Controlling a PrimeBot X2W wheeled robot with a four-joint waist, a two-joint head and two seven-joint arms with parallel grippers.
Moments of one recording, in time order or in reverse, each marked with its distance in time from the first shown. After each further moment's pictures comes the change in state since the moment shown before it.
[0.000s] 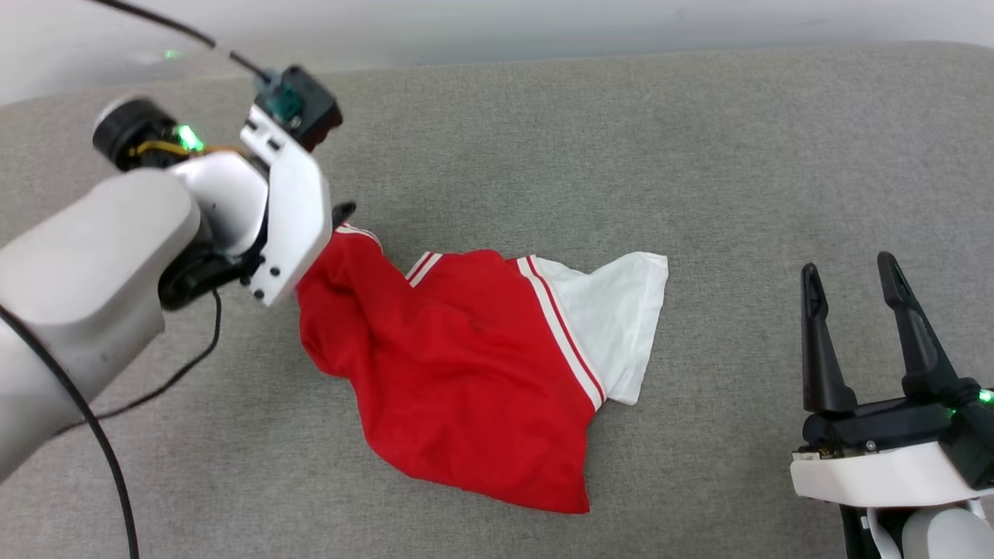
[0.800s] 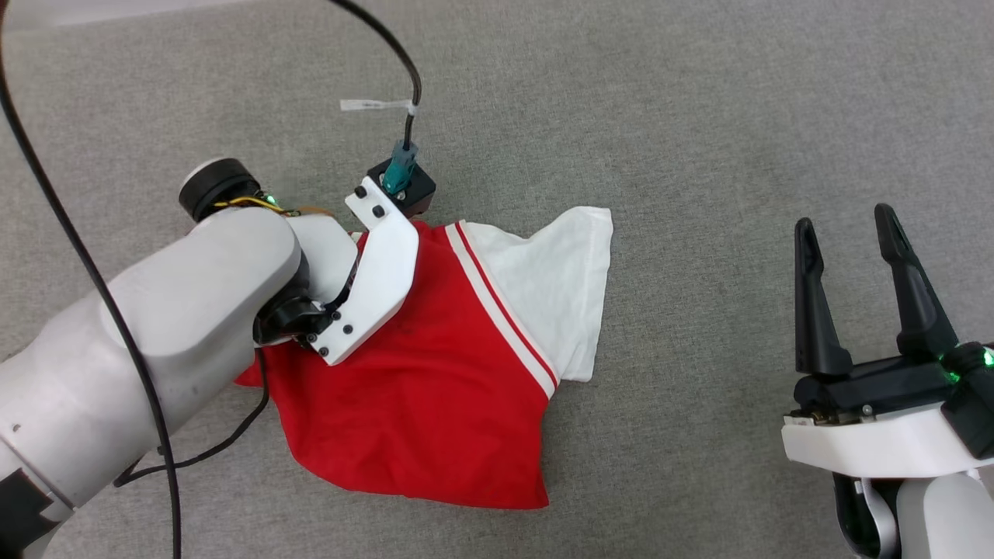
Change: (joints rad) left arm 0.031 -0.119 -0.002 -0.047 0.037 0.000 0.482; right arm -0.077 0.005 0.028 -0.013 0.012 0.000 0.000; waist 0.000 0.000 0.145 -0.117
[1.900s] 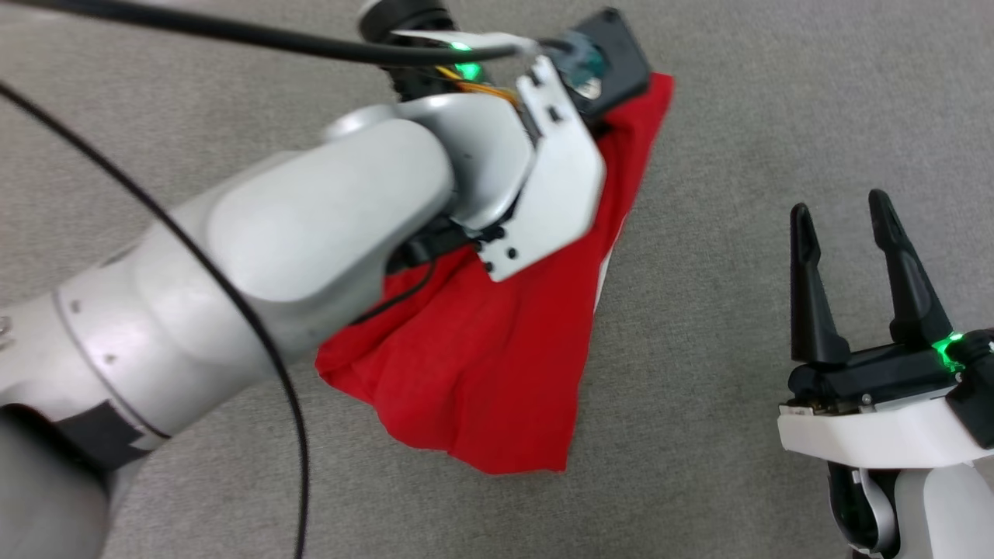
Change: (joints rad) left arm -0.209 -0.177 0.000 -0.082 0.062 0.000 -0.531; right arm -0.030 0.001 0.022 0.002 0.053 0.000 0.000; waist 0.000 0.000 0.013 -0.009
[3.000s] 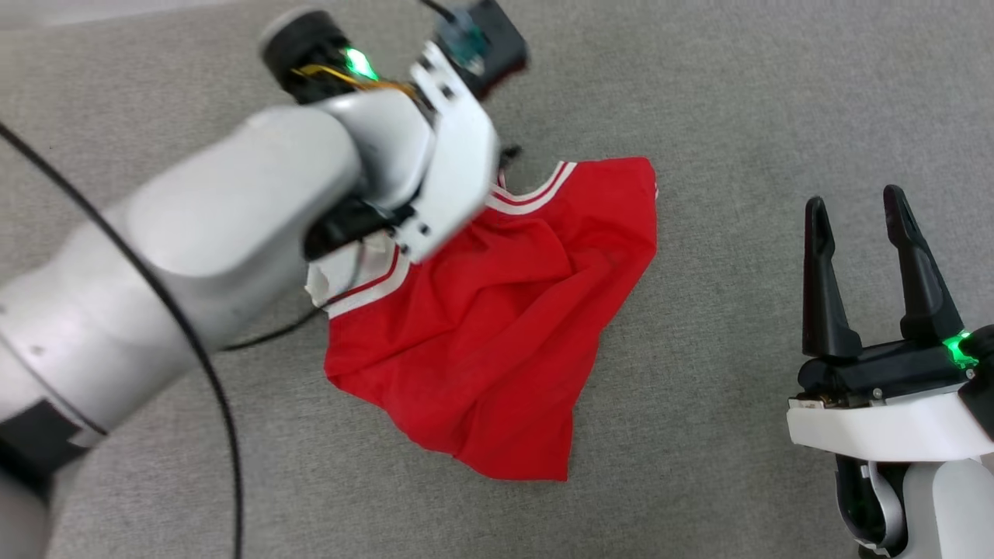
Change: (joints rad) left arm 0.044 0.054 0.000 0.107 -0.067 0.000 0.022; right arm -0.013 0.000 -0.023 0.009 0.016 0.000 0.000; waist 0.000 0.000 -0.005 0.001
